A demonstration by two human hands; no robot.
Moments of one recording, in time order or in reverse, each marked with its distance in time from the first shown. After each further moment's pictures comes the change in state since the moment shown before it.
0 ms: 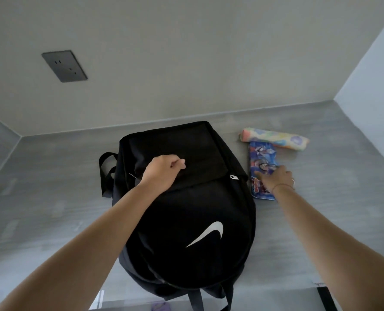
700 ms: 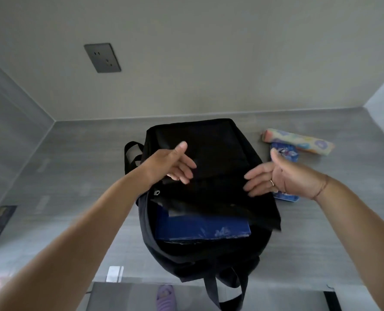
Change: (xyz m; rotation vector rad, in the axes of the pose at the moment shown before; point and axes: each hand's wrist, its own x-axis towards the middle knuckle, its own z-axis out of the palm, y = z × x) left_hand -0.043 -0.022 -0.059 -0.493 -0.325 -0.038; right_hand -0.065 -0.033 -0.053 0.493 -1.176 -0.610
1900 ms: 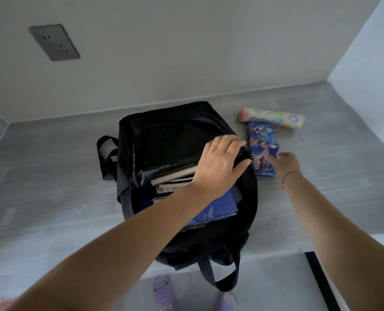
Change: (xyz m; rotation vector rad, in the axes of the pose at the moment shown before) left_hand 0.029 0.017 0.145 0.771 0.343 0.703; right_hand 0.009 0.080 -0.017 -0.211 1.320 0.323
